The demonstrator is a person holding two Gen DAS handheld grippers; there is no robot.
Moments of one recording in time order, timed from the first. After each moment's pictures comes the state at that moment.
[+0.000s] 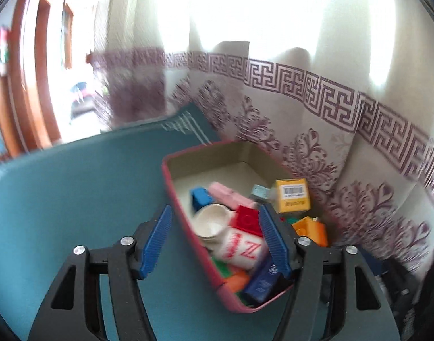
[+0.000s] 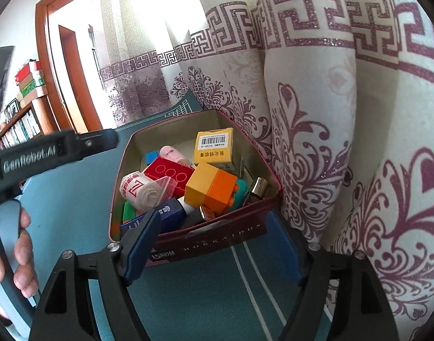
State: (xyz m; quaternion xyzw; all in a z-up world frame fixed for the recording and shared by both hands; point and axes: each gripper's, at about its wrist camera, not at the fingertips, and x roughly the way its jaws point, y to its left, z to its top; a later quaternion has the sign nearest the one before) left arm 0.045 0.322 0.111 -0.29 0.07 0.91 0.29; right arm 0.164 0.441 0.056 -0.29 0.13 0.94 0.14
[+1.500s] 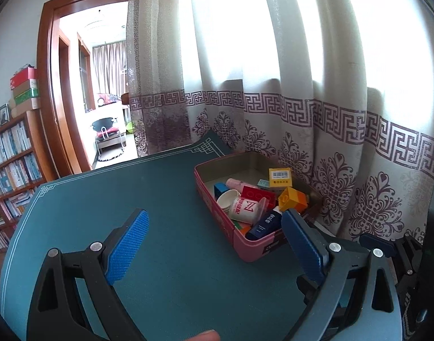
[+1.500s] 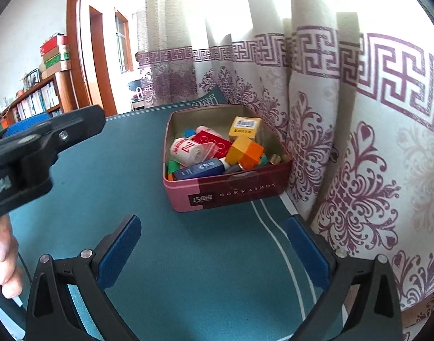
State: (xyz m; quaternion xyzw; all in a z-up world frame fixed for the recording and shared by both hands) left arm 0.167 0.267 0.135 -0.20 0.10 0.94 0.25; right arm 0.232 0.377 0.072 -0.30 0.07 0.94 0.12
